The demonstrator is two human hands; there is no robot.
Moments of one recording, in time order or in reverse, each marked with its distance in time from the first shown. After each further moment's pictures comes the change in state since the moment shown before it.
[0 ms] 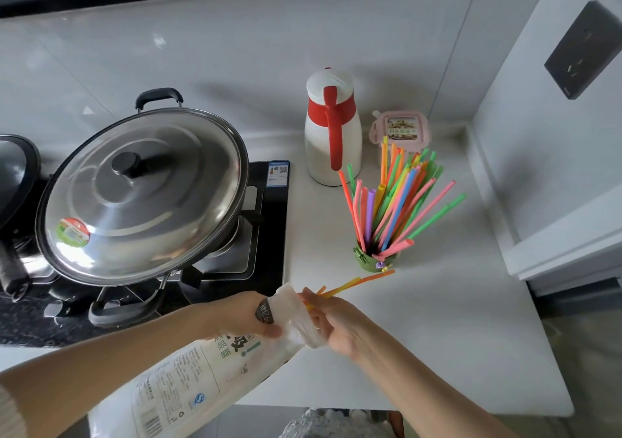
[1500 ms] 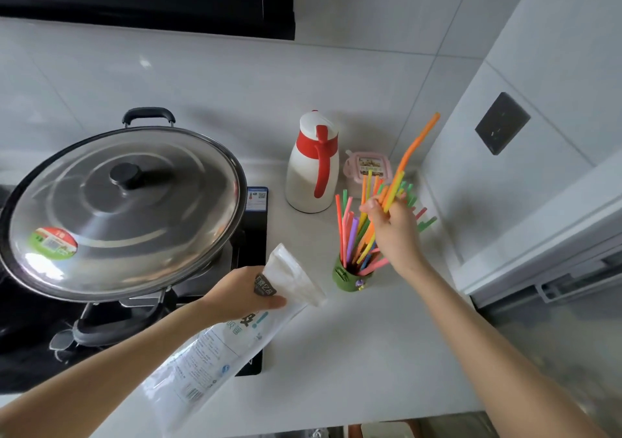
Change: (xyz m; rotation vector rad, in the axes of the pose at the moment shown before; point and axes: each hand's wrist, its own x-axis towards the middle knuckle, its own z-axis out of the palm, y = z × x) left_hand -0.007 0.010 -0.027 0.081 0.436 0.387; right_hand -0.097 -0.137 0.028 -0.968 0.791 -1.086
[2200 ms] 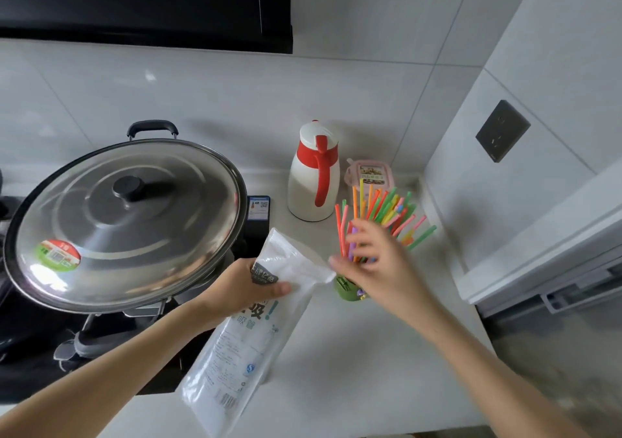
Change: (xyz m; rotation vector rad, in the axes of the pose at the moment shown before) left_hand -0.007 0.030 -0.022 -0.441 0.001 -0.020; right_hand -0.057 -0.031 -0.019 0.112 -0.303 0.001
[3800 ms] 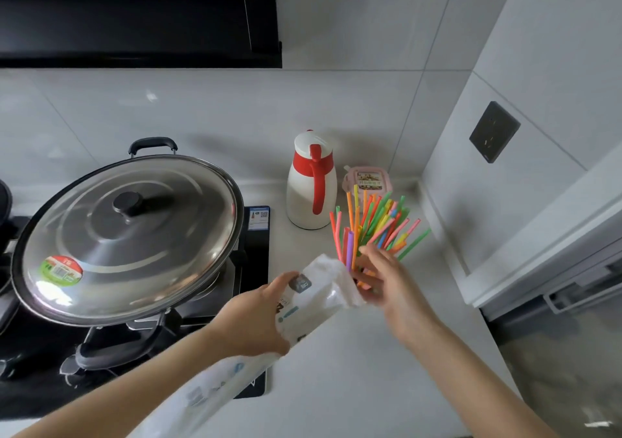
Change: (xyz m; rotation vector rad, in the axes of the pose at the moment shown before) left_hand -0.017 0.019 0.033 0.870 -0.023 0.054; right_hand 0.003 0.039 0.002 0.797 0.068 0.449
